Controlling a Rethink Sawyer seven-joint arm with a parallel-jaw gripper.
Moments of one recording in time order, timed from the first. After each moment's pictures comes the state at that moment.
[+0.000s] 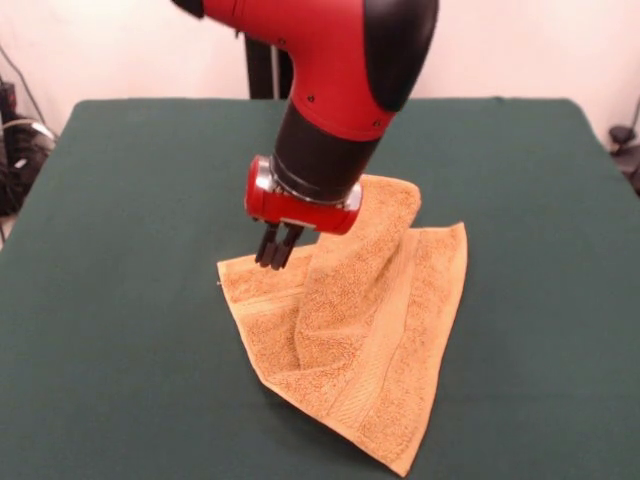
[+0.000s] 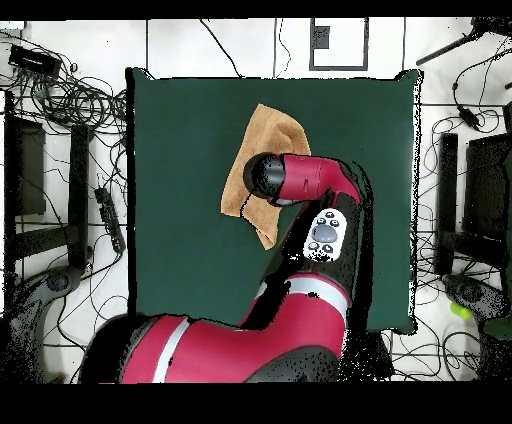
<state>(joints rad) 0.00 -0.23 -0.34 1.21 -0.02 0.61 1.62</state>
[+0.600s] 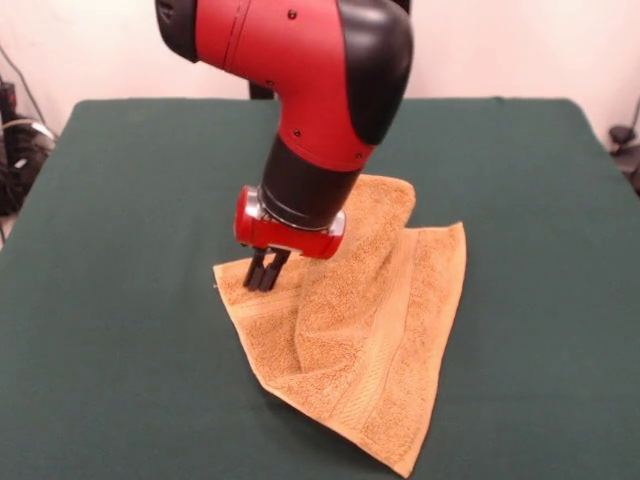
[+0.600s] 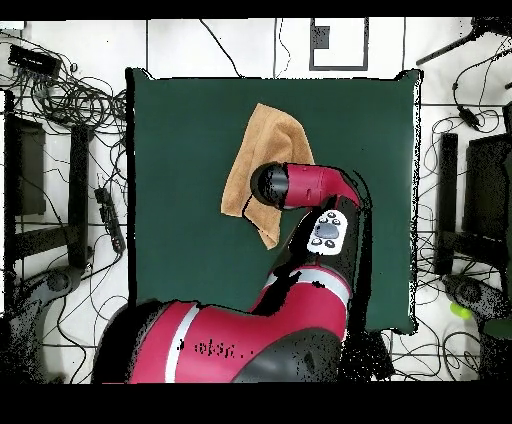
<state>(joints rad) -0.02 -0.18 -0.34 1.21 -0.03 0.50 1.62</state>
